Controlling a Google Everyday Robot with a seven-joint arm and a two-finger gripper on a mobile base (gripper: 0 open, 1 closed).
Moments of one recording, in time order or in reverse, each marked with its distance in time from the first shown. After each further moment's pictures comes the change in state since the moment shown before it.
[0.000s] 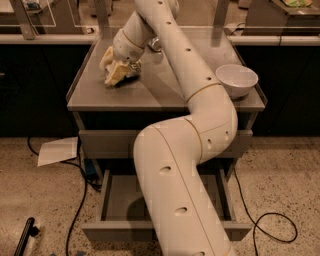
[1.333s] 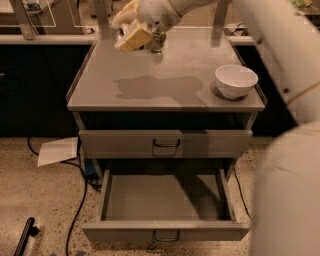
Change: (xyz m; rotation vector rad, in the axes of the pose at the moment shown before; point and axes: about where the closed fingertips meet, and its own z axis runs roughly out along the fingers) arm -0.090 0.064 -0.170 0.267 -0.149 0.036
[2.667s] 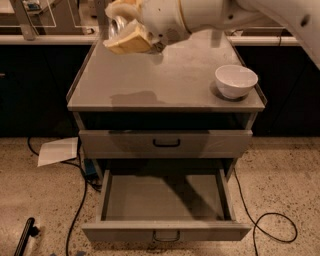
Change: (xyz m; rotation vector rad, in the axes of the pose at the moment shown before) arm -0.070 0.059 -0.044 0.235 -0.129 -0.033
